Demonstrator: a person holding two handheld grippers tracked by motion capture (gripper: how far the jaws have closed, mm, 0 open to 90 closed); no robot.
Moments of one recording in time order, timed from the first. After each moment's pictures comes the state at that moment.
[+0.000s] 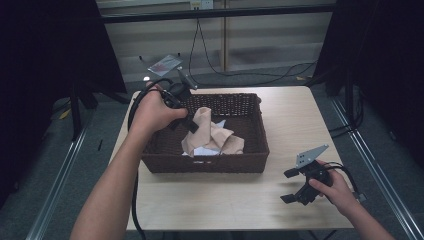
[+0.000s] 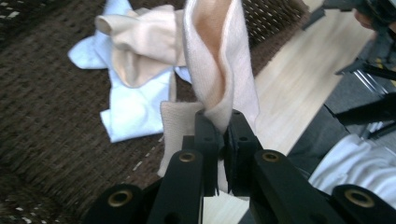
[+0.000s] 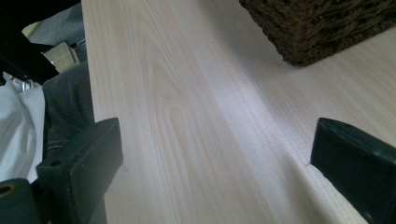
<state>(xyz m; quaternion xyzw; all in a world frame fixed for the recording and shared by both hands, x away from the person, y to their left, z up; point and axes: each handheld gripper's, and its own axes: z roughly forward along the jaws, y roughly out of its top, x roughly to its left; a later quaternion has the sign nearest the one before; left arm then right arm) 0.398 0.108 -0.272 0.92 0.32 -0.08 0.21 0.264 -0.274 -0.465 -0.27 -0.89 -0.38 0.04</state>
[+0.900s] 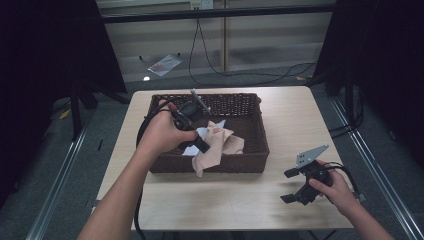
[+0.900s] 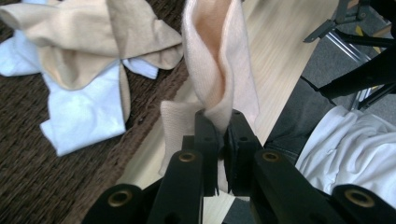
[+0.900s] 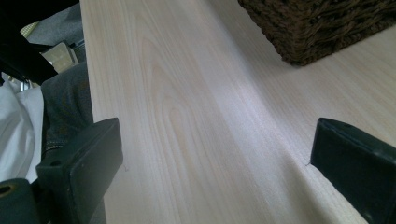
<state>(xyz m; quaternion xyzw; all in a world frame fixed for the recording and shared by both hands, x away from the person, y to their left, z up) 0.357 0.086 -0.295 0.94 0.24 -0.10 0.22 0.264 -0.274 -0.465 -0.27 -0.89 -0.37 0.04</state>
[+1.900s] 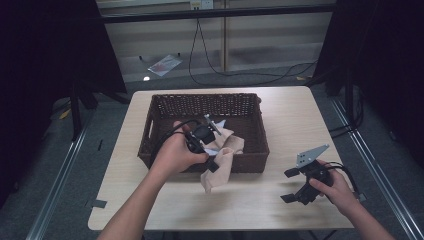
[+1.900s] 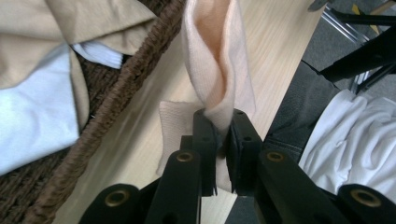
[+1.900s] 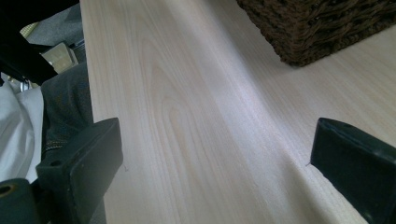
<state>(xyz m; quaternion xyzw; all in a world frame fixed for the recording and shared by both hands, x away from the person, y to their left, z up) 0.336 0.067 -0.343 0.95 0.22 -0.12 0.20 0.264 -0.275 -0.464 -0.27 -0.89 -0.38 0.04</state>
